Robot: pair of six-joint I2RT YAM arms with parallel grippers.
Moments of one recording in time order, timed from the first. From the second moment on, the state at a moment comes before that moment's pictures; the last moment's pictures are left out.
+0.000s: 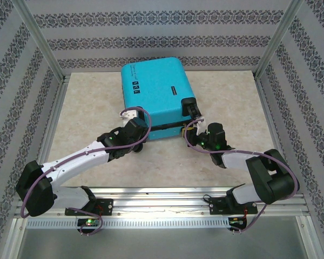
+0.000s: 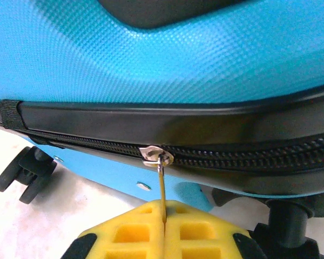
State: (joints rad) left arm -0.78 1.28 0.92 -0.45 -0.47 -0.71; right arm 0.35 1.41 0.38 0.66 -0.41 0.28
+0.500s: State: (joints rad) left arm -0.67 1.17 0.79 -0.35 -0.36 -0.57; right arm 0.35 1.41 0.38 0.64 -0.37 0.37
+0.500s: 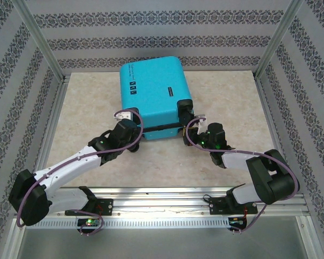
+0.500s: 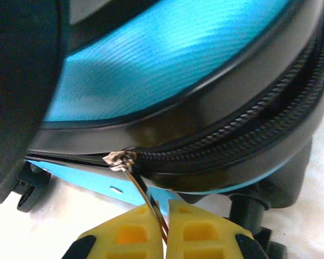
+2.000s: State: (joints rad) left arm -0.38 1.16 0.80 -0.25 -0.12 0.00; right arm 0.30 1.46 0.45 0.60 -0.47 0.37
